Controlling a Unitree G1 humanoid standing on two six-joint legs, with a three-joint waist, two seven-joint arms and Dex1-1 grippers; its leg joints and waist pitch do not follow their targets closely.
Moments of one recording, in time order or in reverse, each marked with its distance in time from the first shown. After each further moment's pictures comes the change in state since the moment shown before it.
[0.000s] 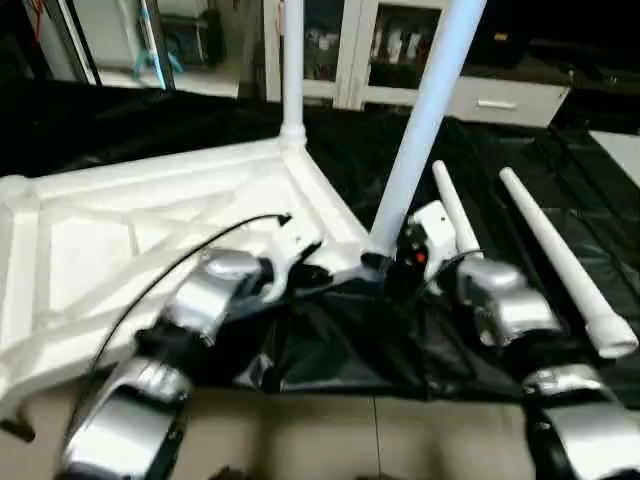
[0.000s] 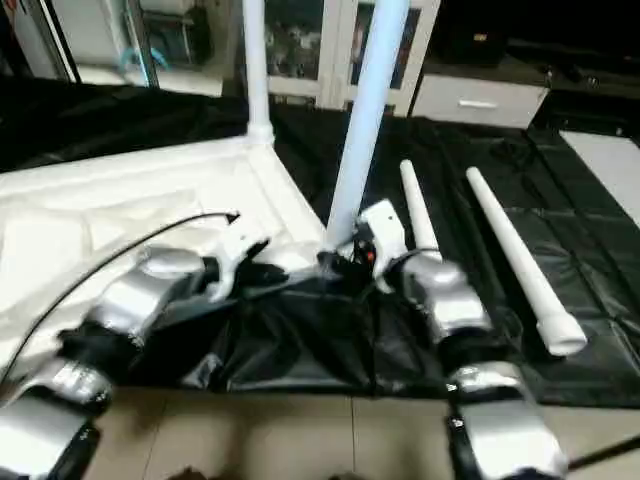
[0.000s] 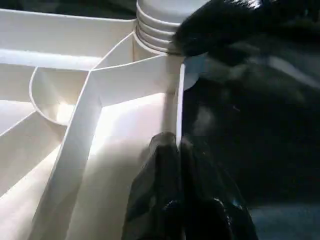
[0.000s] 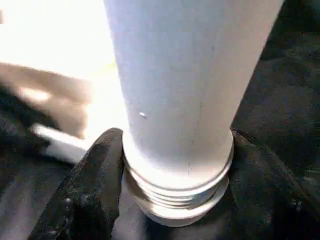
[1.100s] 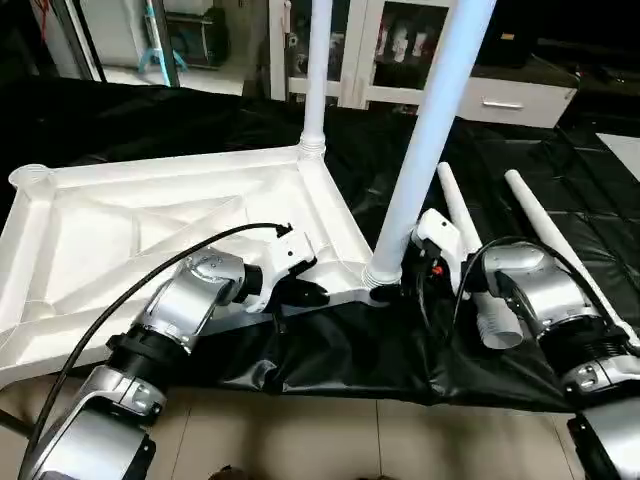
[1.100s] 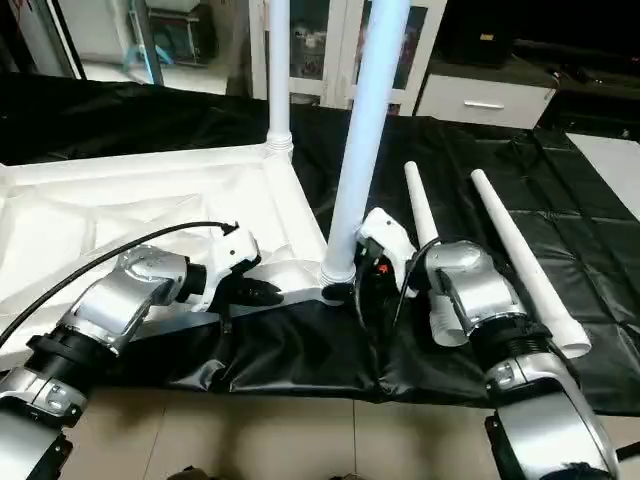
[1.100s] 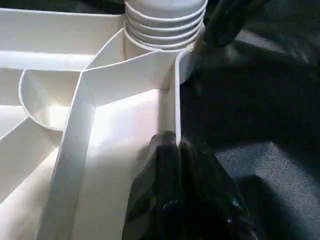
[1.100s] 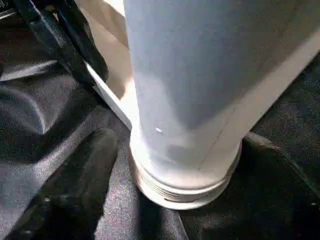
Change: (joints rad) left arm 0.083 0.133 -0.080 -0.193 -0.022 0.019 -0.257; right arm -0.013 -0.237 0.214 -0.121 -0.007 0.056 0.478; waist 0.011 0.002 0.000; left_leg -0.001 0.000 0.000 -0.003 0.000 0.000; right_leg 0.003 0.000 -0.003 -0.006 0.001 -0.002
